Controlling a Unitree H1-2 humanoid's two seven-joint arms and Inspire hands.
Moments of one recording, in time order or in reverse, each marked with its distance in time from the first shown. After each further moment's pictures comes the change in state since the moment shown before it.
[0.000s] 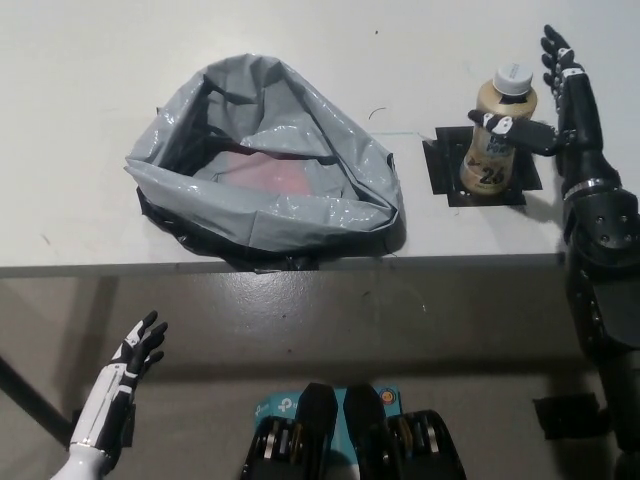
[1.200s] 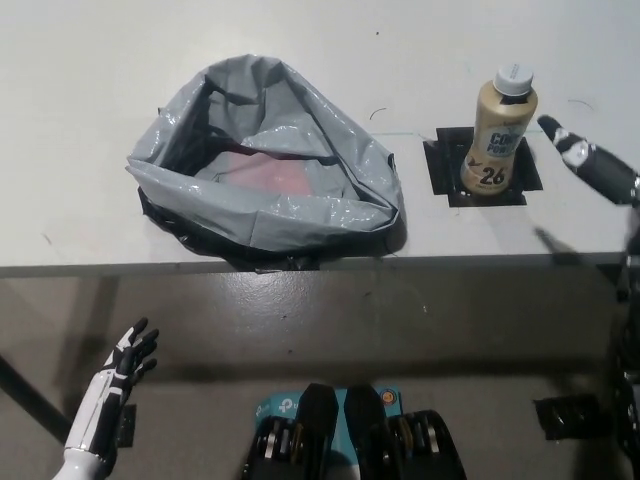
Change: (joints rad) left_arm 0.012 -0.015 0.026 0.007 -0.027 0.028 0.000; right_arm 0.260 -0.001 -0.017 -0.527 -0.088 -0.161 -0.131
